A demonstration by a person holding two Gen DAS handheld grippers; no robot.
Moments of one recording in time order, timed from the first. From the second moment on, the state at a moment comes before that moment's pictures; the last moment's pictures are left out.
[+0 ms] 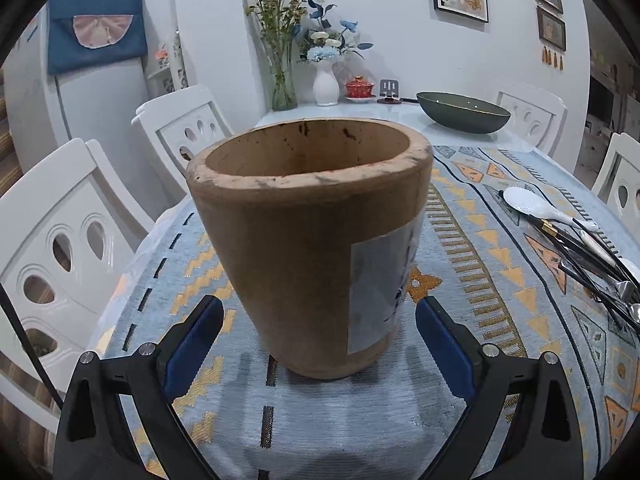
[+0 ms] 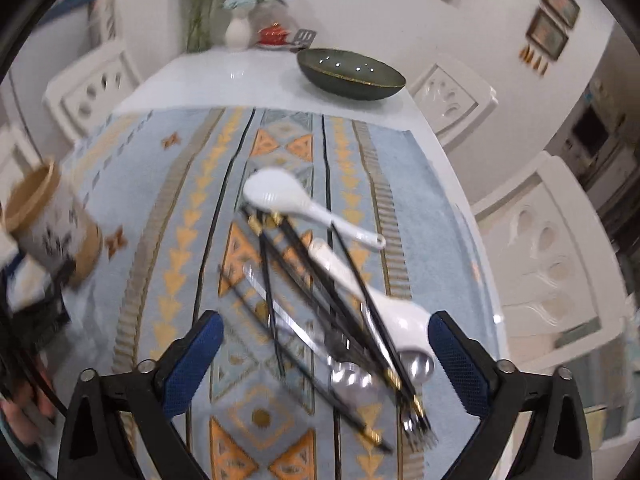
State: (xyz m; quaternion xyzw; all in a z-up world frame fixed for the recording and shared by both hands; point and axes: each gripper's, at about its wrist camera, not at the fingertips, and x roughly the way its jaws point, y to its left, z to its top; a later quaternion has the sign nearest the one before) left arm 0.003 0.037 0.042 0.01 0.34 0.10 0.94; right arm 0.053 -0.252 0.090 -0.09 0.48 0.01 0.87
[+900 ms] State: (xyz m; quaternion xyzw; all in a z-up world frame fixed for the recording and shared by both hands) left arm 0.012 0.044 0.034 0.01 0.36 0.11 0.93; right arm 0.215 -0.186 -0.008 -0.21 0.56 0.10 0.80
